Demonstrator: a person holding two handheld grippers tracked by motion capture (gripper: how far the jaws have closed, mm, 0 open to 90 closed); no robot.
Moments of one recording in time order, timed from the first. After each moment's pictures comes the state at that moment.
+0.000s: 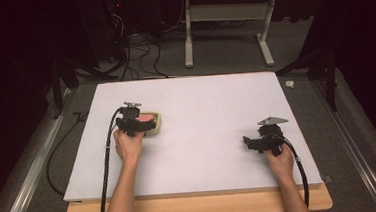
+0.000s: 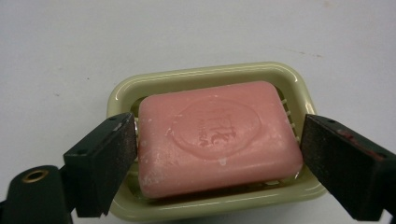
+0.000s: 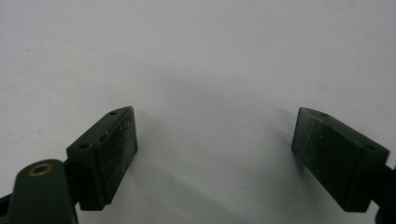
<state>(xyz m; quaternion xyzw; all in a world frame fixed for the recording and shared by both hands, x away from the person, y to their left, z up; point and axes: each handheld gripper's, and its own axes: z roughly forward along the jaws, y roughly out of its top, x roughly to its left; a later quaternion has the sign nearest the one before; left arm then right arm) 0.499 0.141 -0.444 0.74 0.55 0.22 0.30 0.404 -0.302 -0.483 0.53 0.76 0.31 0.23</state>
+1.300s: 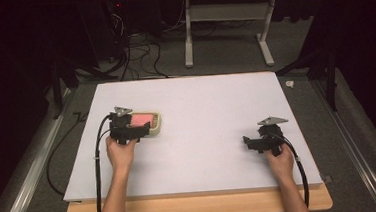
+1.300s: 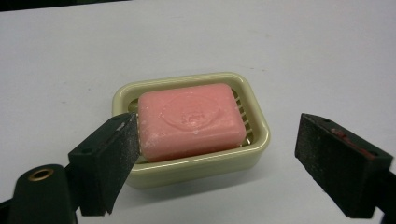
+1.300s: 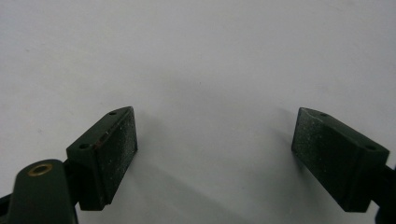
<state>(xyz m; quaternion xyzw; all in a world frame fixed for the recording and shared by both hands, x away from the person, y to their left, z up) 0.454 0.162 -0.419 0.74 0.52 0.21 0.38 0.404 -0.302 -0.483 0.53 0.76 0.31 0.23</state>
